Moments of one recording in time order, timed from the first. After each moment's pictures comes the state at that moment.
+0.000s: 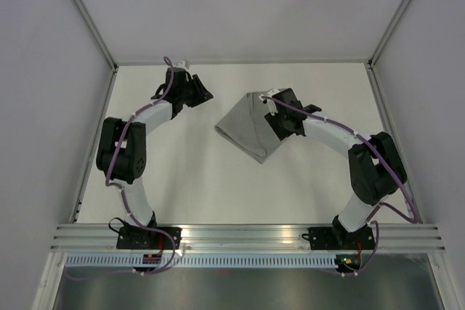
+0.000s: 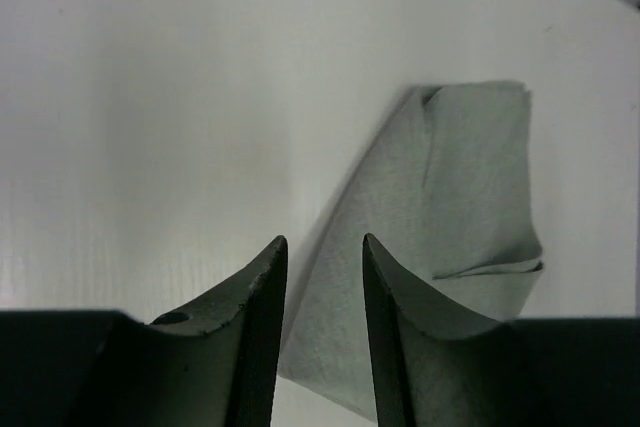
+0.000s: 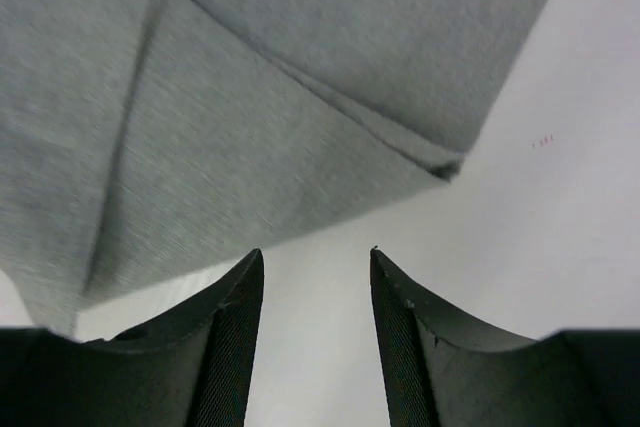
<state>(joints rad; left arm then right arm) -0.23 1.83 1.27 0.03 0.21 -0.59 0.51 1.73 1.20 -0.45 0.16 -0.17</state>
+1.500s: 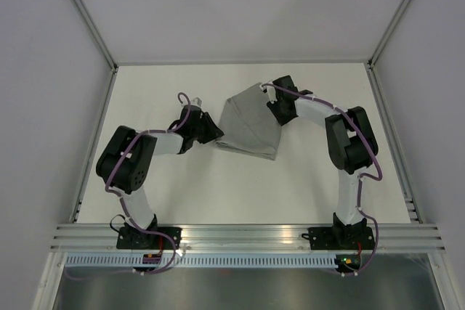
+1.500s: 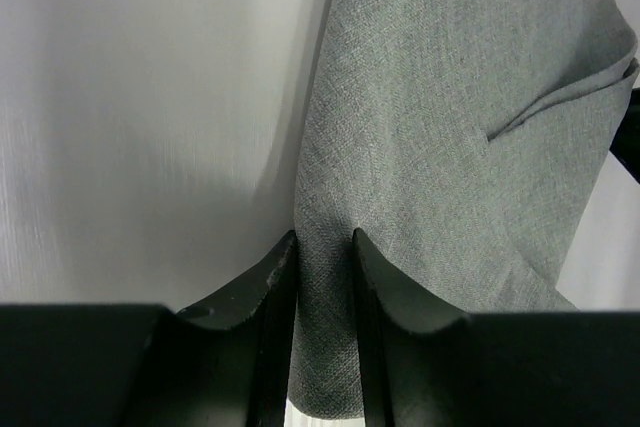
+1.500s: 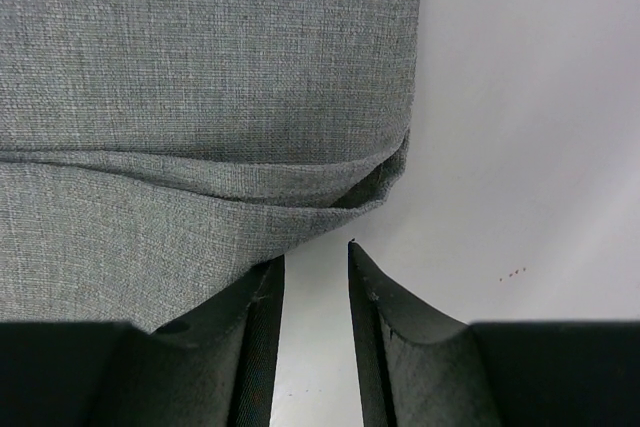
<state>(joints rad) -0.39 1.82 0.85 0.29 0.15 -0.75 0.37 2.06 1.44 -0.43 0.11 -0.26</state>
